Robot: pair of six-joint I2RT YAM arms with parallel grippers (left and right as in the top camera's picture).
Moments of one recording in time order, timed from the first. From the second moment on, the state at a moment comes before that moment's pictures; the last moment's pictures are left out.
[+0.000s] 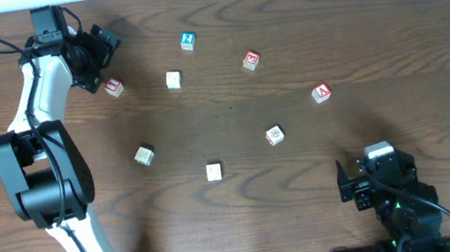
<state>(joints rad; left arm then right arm) 0.12 2.17 1.72 -0.62 0.36 -0.78 0.09 0.01 0.16 -0.61 0.02 -0.17</state>
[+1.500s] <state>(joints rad) 0.04 2.10 1.72 -0.77 0.06 -0.94 0.09 0.01 0.16 -0.61 0.02 -0.17</state>
